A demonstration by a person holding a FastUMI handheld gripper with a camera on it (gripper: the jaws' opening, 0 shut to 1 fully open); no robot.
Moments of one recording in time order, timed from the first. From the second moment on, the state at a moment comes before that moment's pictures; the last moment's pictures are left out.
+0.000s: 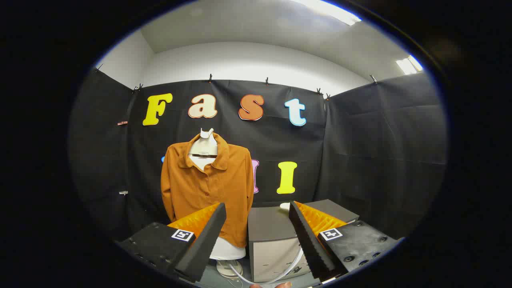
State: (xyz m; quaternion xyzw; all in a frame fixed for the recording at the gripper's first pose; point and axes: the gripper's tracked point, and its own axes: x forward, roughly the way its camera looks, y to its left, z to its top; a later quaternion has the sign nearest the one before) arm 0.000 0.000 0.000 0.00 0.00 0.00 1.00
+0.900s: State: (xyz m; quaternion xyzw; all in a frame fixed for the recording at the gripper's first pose) arm -0.002 -0.008 0.000 0.00 0.00 0.00 1.00
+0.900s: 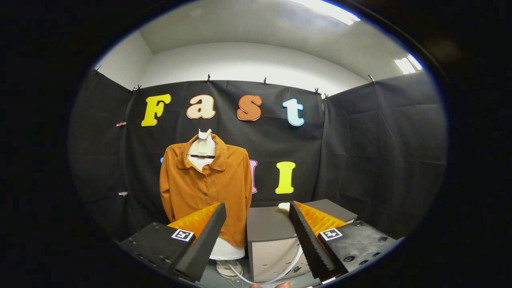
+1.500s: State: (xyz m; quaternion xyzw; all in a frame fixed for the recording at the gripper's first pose) arm 0.061 -0.067 -0.039 0.01 0.09 -0.01 1.00
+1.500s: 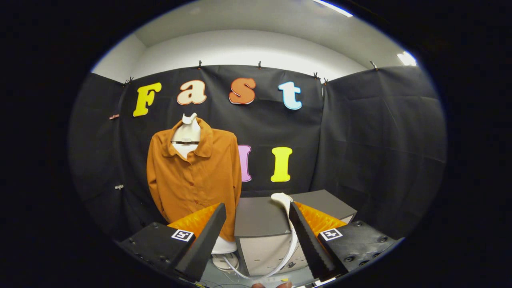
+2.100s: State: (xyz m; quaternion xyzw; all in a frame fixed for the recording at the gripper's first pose) arm 0.192 -0.156 -0.185 0.04 0.31 0.00 0.95
